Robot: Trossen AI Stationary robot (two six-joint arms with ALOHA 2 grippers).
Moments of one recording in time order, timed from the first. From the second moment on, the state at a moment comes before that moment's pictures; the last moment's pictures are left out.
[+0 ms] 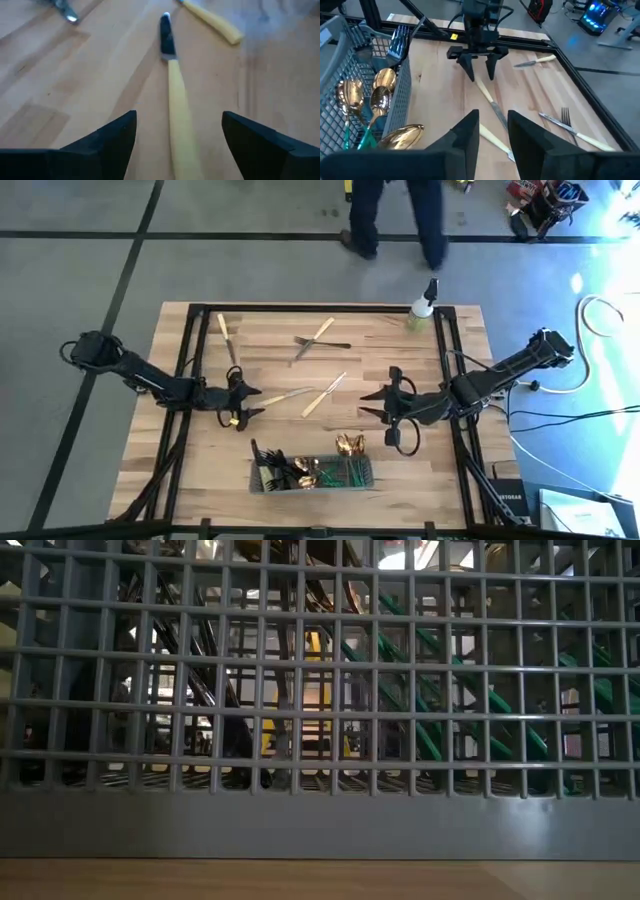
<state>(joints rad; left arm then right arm) -0.24 1.16 0.01 0.56 -0.42 -0.35 0.47 1.13 0.91 -0.29 0.56 0.13</state>
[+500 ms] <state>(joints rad) -0.33 1.47 0.06 0.67 -0.55 -0.38 0.47 1.13 0.91 -0.29 0.59 0.08</state>
